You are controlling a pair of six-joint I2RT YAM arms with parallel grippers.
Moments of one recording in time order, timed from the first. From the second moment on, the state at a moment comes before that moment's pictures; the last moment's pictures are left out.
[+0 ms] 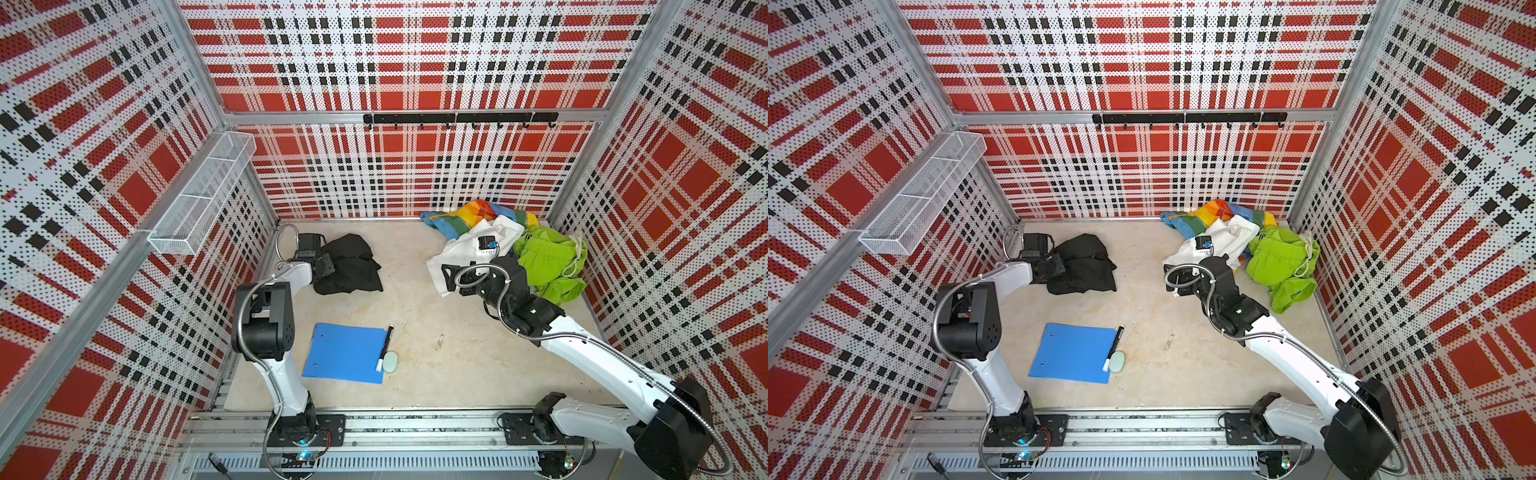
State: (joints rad) left arm 0.02 1.89 1.21 -0.22 -0.05 -0.36; right arm 0.60 1.16 0.89 -0.10 0.14 0.38
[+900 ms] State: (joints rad) left arm 0.00 1.57 0.98 -0.08 0.11 -0.46; right arm 0.42 1.02 0.81 -0.15 -0.25 0.28
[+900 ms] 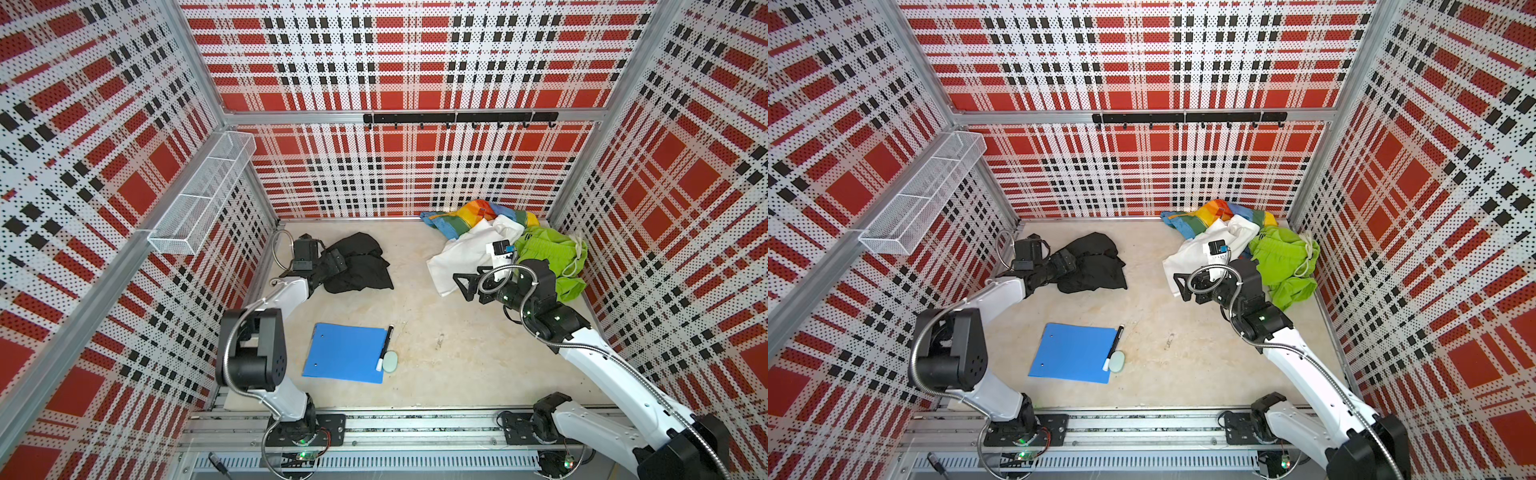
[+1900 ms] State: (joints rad) left arm -0.11 1.22 0.34 0.58 -0.19 -0.12; right arm 0.33 0.79 0.58 -0.15 0.26 0.22
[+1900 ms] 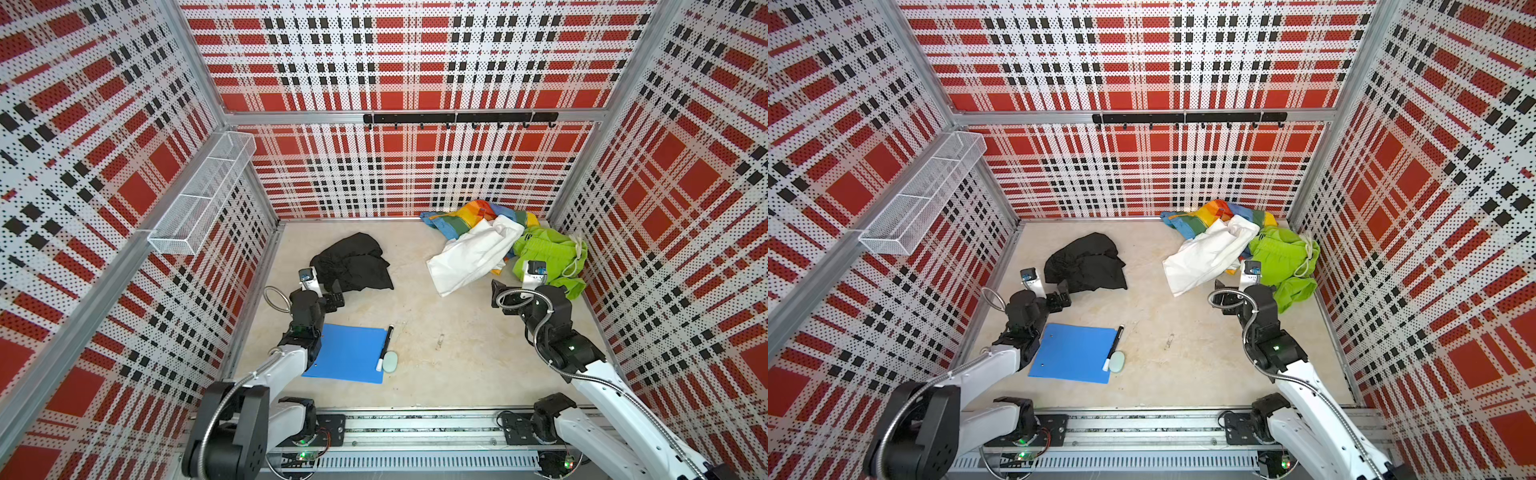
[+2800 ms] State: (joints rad) left arm 0.02 1.58 0.30 1.13 0.02 0.00; right arm 0.08 1.20 0.31 0.60 0.37 0.06
